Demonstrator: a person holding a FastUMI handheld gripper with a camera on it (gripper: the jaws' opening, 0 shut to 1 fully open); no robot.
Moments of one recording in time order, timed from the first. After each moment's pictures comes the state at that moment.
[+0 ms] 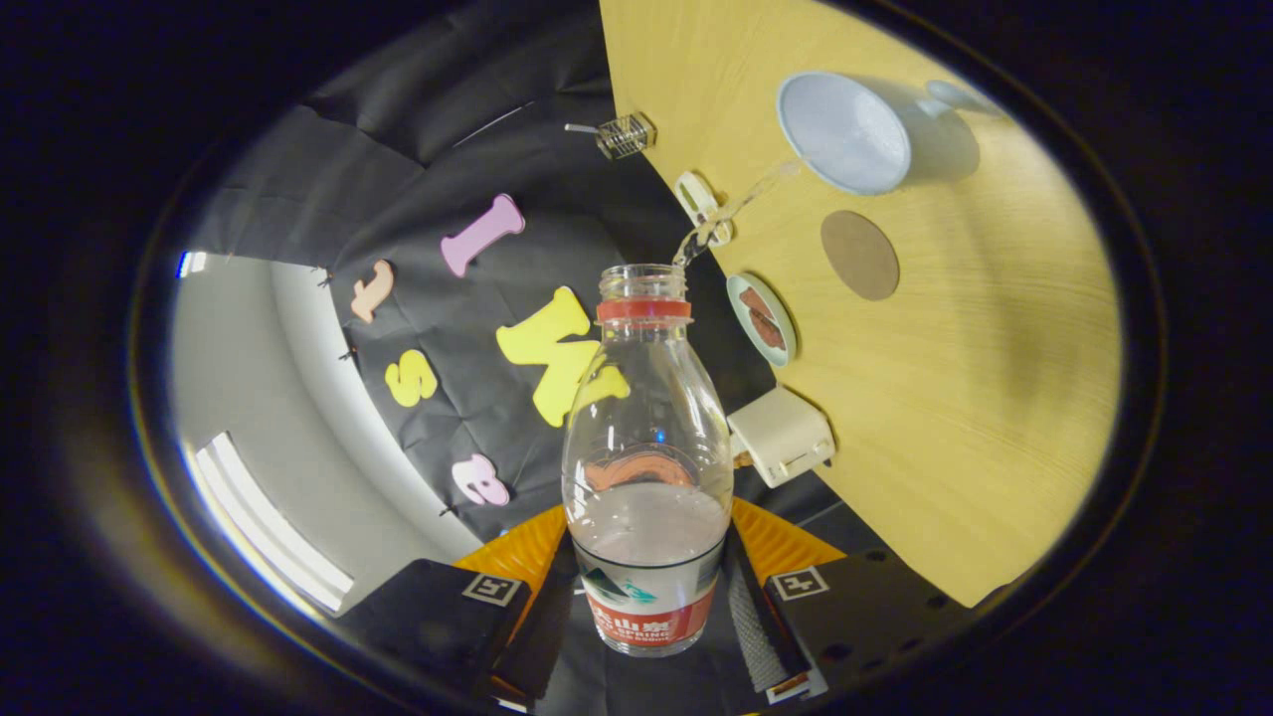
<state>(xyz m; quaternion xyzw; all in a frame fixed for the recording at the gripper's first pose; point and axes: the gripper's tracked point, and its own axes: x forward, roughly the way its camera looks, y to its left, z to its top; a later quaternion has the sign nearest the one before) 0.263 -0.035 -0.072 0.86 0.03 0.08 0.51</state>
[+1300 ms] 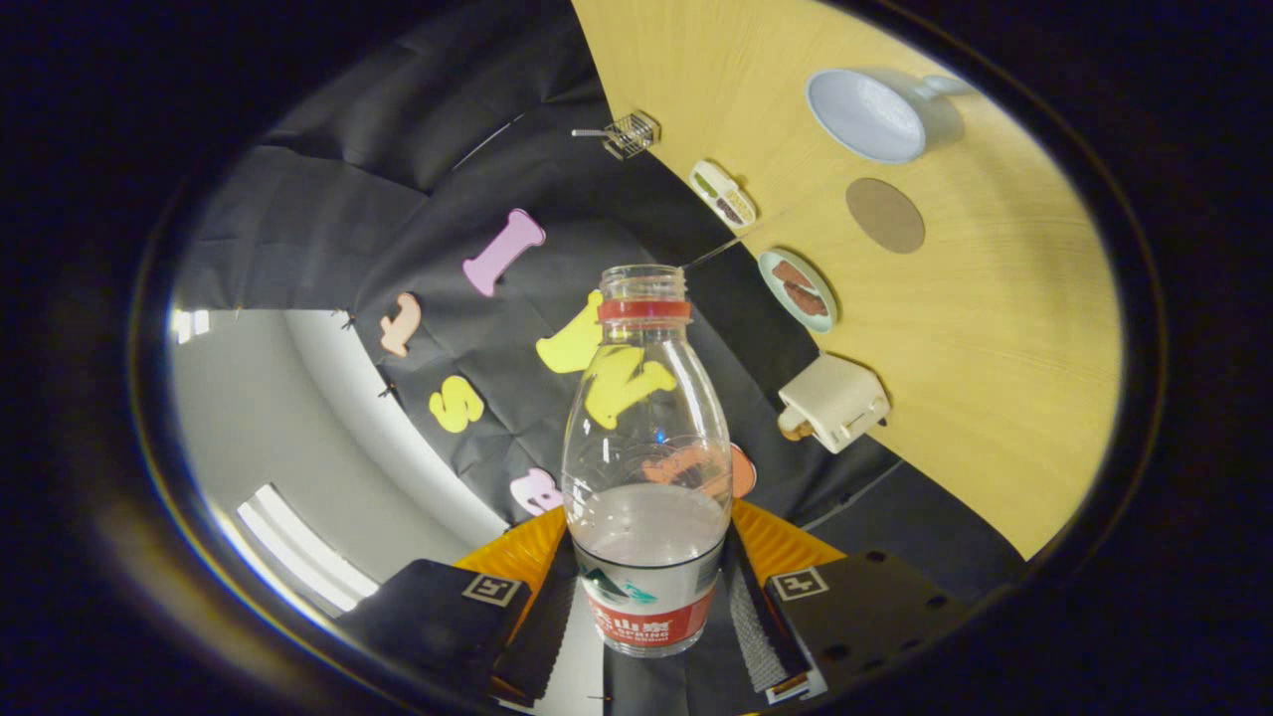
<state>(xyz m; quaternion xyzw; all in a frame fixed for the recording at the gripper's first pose) 0.265 -0.040 -0.062 0.89 -0.01 0.12 0.43</state>
